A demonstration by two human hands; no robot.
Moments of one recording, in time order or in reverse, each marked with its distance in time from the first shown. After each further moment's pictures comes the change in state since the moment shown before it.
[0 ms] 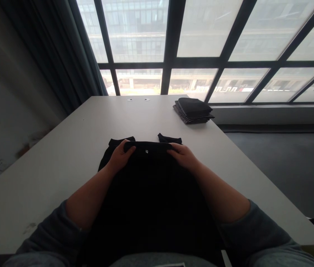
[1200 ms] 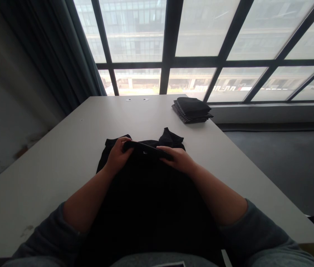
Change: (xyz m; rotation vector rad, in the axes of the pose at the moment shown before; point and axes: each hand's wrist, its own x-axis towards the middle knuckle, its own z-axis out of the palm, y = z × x) left_hand -0.005 0.007 0.004 -0.165 0.047 0.067; right_hand -0.004 -0.006 0.010 -0.213 -0.031 -0.135
